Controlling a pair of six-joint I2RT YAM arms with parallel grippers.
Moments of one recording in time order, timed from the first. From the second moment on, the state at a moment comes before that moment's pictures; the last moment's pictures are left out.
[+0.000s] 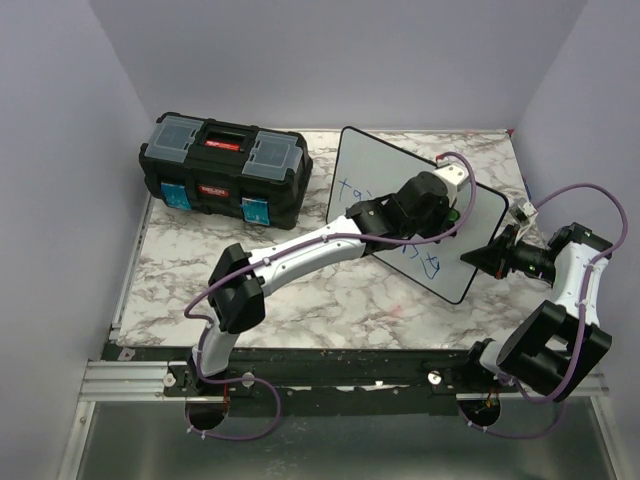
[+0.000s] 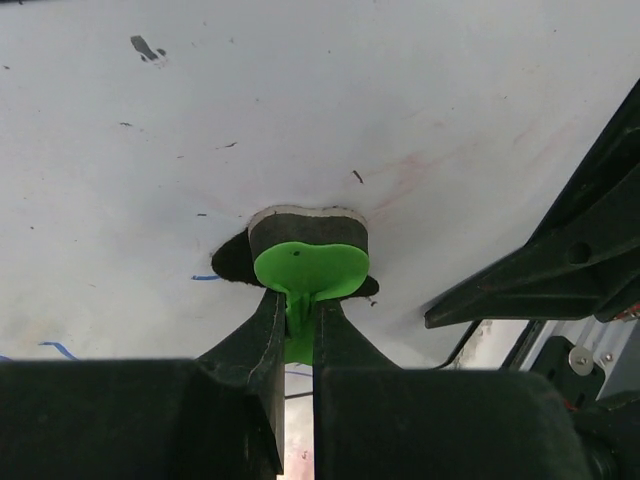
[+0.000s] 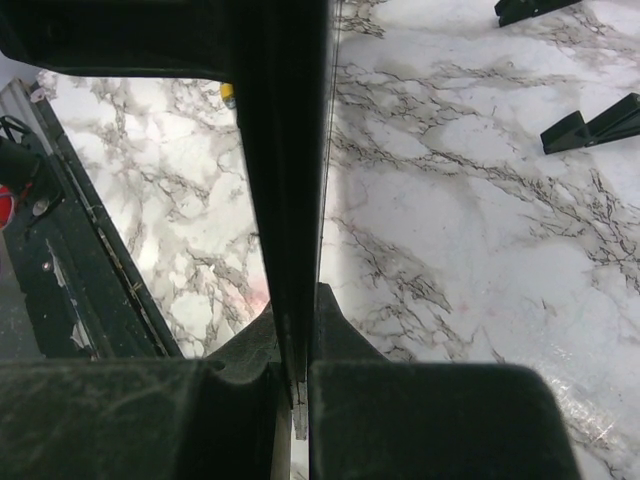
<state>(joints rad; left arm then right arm) -1.09 2.02 1.94 -0.36 -0.09 -0.30 -0.62 1.26 0.96 -1.38 -1.30 -1.33</state>
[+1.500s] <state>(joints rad) -0.98 2.00 1.96 -0.38 -0.02 -0.33 -0.62 1.26 0.96 -1.38 -1.30 -1.31</state>
